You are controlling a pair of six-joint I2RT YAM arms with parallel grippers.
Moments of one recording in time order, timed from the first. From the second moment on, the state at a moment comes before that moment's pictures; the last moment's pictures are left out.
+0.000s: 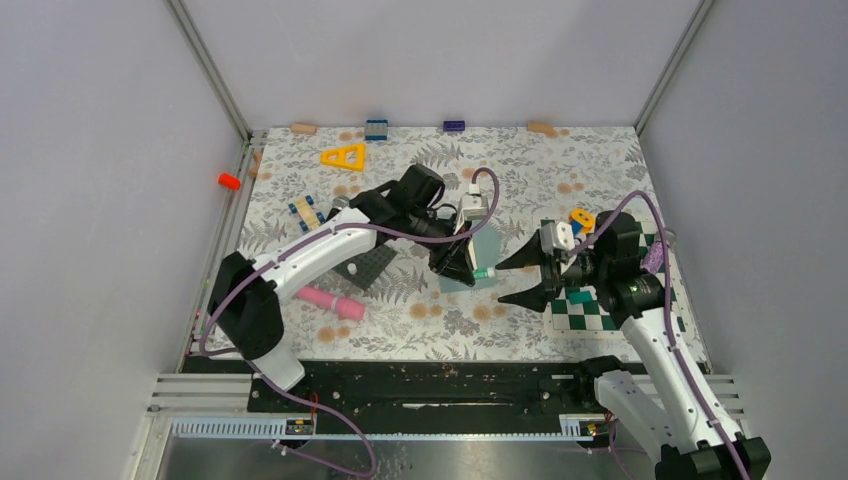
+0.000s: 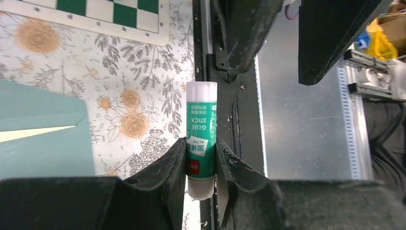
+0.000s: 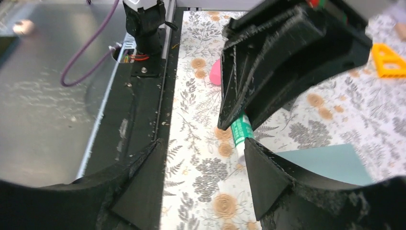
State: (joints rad) left arm -0.78 1.61 1.40 -0.59 0.94 0.19; right arm 0.20 0.83 0.75 -0.41 -1.33 -0.43
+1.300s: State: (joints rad) left arm -0.77 1.71 1.41 -0.63 1.13 0.14; right arm 0.33 0.87 0.60 -0.20 -1.27 -0.71
